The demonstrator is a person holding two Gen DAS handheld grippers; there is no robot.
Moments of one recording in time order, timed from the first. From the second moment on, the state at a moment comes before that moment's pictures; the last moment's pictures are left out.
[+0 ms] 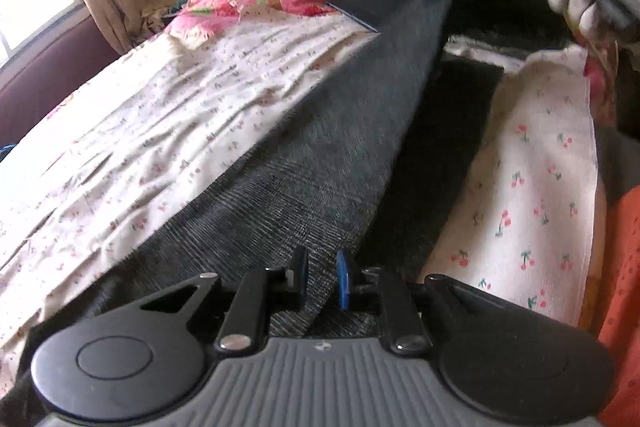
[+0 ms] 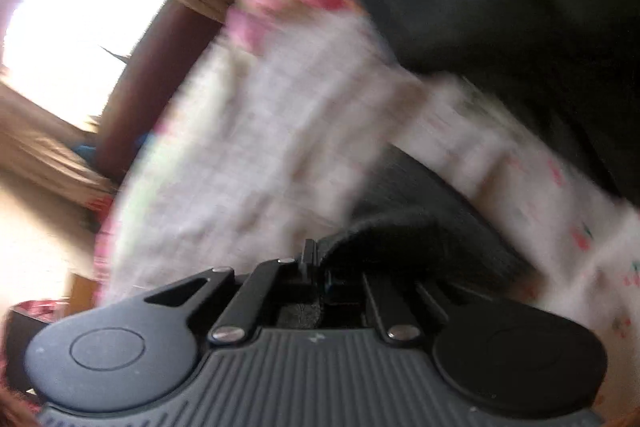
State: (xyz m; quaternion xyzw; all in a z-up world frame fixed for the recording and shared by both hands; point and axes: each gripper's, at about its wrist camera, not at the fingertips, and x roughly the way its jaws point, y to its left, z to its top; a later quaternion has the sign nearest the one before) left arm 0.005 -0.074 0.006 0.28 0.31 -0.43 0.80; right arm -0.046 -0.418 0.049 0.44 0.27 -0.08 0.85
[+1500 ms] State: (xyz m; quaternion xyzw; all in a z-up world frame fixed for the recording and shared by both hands) left arm 0.012 -0.143 -0.025 0.32 0.36 -0.46 0.74; right arm -0.020 -0.471 -0.037 0.41 0.34 0.01 0.85
